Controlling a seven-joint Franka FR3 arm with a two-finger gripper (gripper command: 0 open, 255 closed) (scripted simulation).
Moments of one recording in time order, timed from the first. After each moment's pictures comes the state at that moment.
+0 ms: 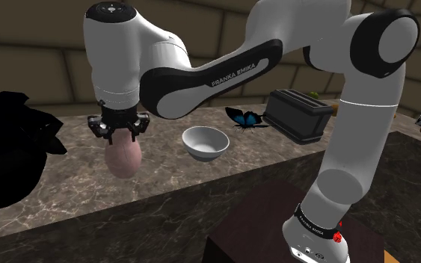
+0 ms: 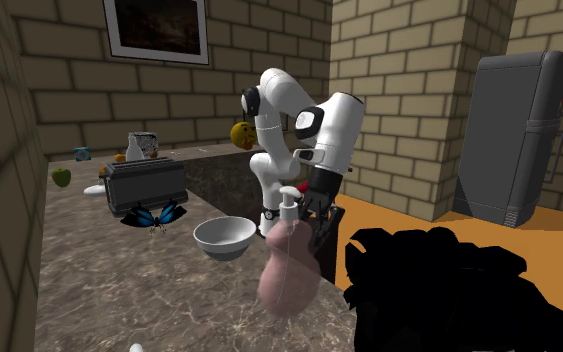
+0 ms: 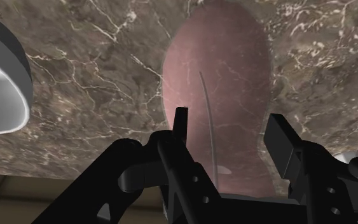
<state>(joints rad) -0.08 0.23 0.90 -1.84 -0.63 2.07 1.47</state>
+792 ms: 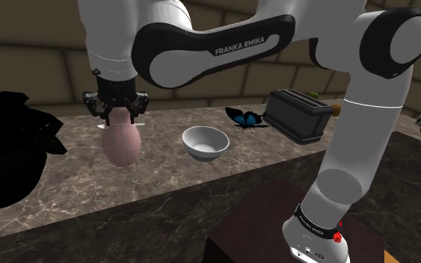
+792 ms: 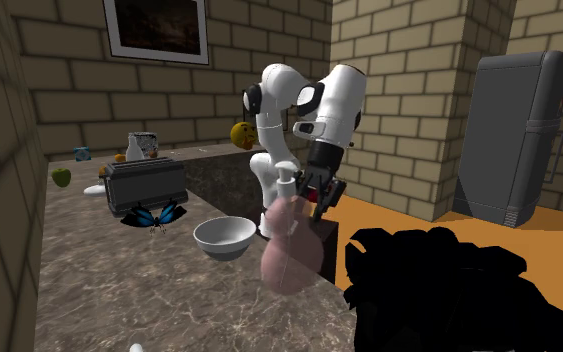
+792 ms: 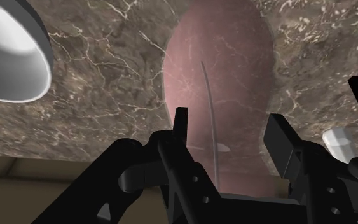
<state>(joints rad) -0.09 0.19 0.92 -1.73 -0.56 1.95 1.39</state>
